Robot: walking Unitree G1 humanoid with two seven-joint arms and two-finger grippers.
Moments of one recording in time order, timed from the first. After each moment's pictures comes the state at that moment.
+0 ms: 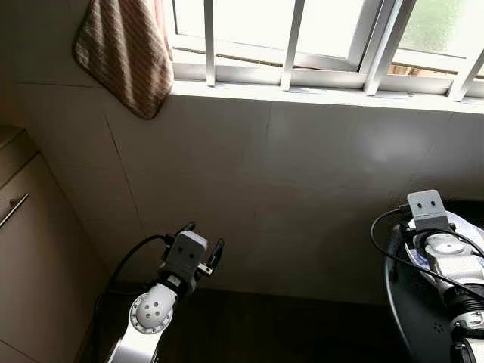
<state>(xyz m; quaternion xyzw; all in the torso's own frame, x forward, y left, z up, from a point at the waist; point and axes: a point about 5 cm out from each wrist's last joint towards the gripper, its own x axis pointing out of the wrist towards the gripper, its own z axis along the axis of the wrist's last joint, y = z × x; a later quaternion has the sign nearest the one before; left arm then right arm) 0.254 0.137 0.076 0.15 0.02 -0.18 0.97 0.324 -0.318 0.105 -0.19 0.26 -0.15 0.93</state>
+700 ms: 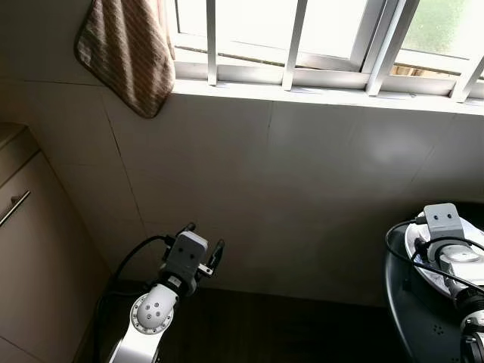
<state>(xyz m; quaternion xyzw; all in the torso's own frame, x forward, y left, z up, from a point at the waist) 0.254 0.135 0.074 0.14 0.02 -0.18 0.97 0.307 -0.342 0.089 -0.14 0.32 -0.18 0.92</state>
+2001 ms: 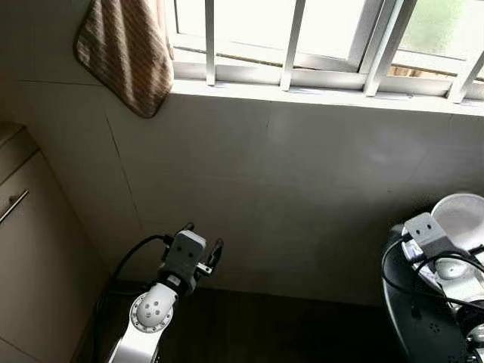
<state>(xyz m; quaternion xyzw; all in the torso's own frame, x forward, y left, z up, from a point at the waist) 0.256 0.137 0.073 0.13 0.03 -0.17 0.98 0.315 -0.329 0.101 -0.41 0.21 -0.15 0.88</state>
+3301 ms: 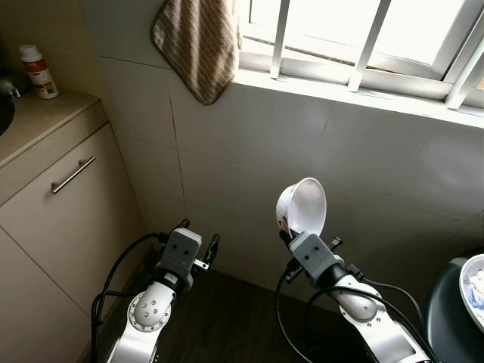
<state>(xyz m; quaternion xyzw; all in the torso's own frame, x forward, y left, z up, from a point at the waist) 0.258 0.141 0.077 0.13 0.01 -0.15 0.98 0.272 -0.134 0.089 -0.26 -0.02 0.24 0.94</state>
